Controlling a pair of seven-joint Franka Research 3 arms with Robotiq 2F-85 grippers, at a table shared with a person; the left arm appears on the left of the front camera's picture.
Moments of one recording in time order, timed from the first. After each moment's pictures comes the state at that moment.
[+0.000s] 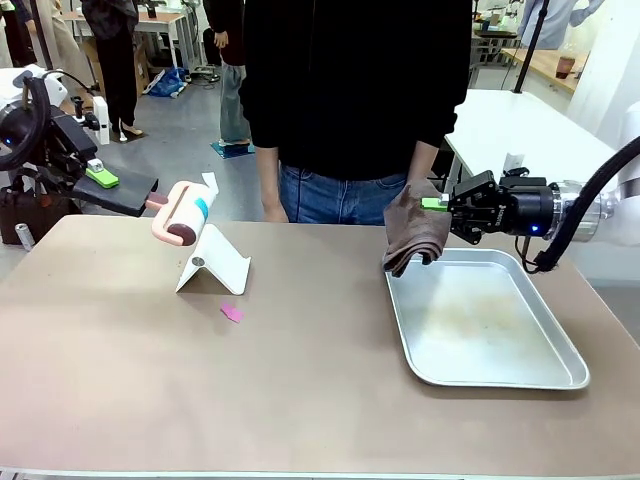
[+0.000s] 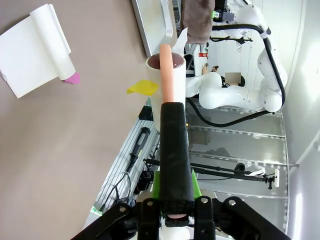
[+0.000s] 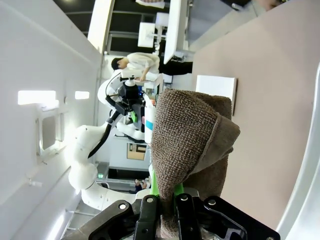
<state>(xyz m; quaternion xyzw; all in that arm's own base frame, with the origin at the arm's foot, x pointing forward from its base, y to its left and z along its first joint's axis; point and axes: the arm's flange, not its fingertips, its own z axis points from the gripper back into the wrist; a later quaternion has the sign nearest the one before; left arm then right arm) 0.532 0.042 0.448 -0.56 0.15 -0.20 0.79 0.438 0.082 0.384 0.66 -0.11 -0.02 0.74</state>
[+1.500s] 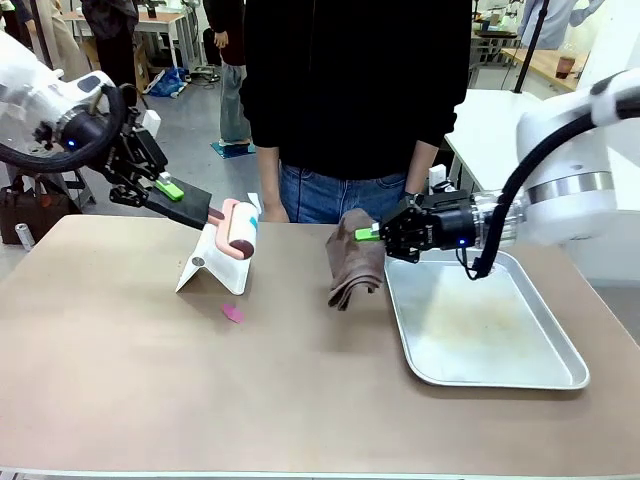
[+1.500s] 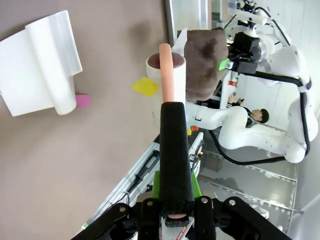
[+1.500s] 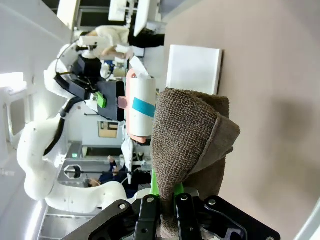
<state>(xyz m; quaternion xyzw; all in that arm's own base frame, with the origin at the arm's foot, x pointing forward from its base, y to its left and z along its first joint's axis) 0.534 -0.050 0.444 -0.49 0.14 -0.12 0.85 0.450 0.189 0.351 0.60 -0.06 0.03 0.80</state>
